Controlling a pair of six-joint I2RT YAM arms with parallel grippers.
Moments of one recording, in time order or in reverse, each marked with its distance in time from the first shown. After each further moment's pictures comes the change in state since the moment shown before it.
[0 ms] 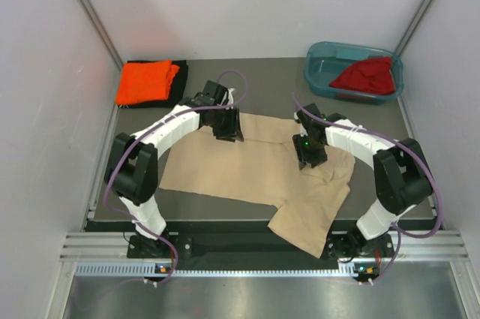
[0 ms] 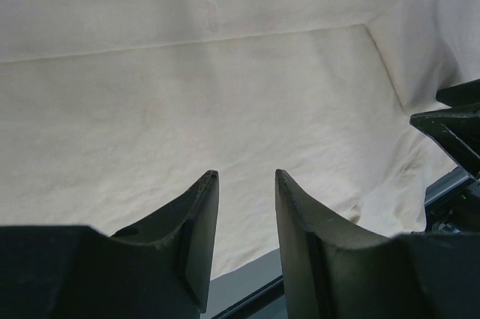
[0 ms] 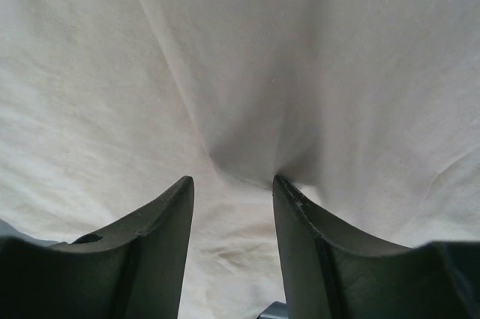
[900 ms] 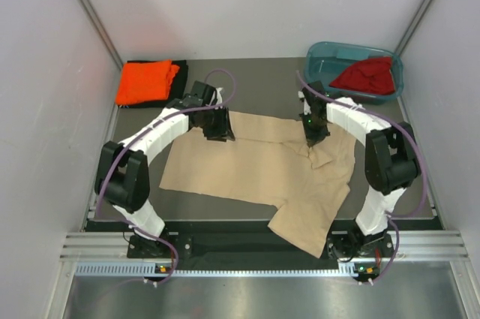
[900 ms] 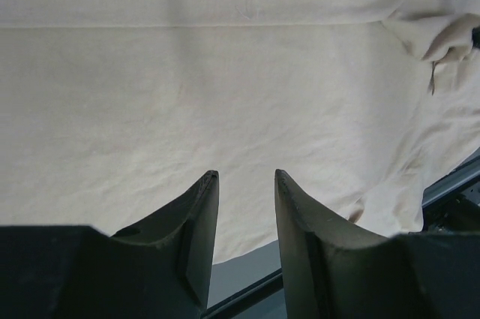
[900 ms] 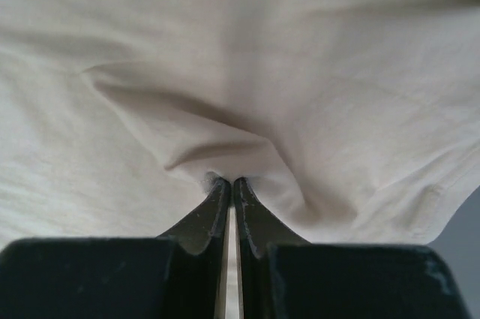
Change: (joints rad) left arm 0.073 -0.089 -0.071 -0.012 -0.005 -0.007; right arm -0.082 0.161 0.256 -0.077 0.064 -0.090
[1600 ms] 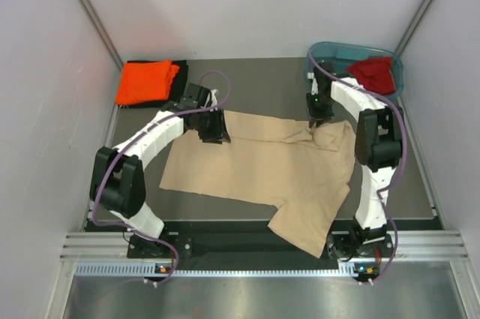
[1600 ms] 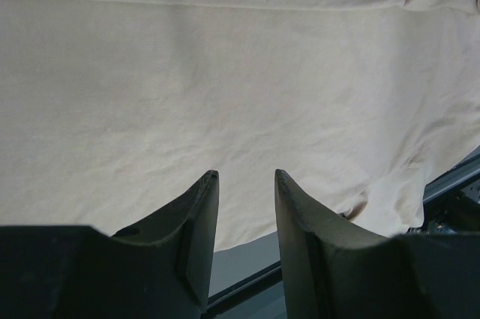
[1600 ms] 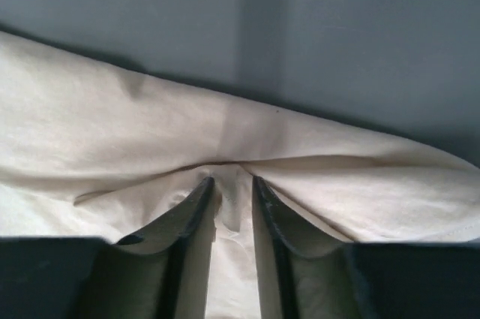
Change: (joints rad) left arm 0.029 -0.064 -0.053 -0.016 0.000 0.000; right arm -0.170 0.298 0.378 -0.065 -0.105 -0.050
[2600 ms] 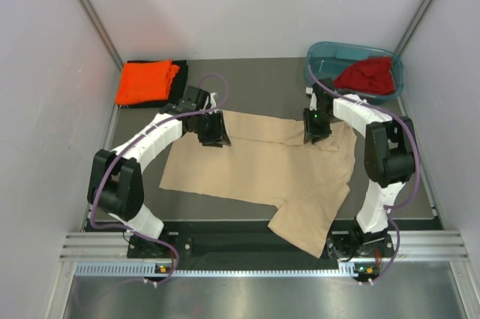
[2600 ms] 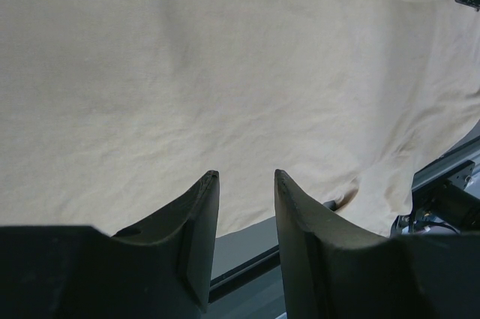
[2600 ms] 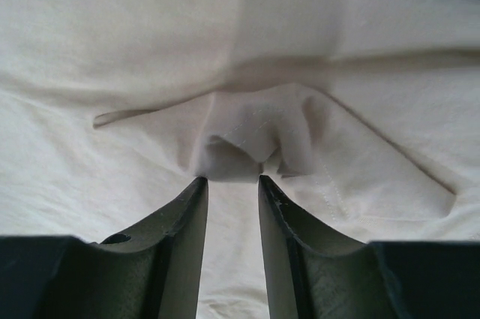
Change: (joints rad) left arm 0.001 -0.027 -0.034 -0.009 0.033 -0.026; right arm 0.045 -0.208 -0.329 0.118 -0.088 0.055
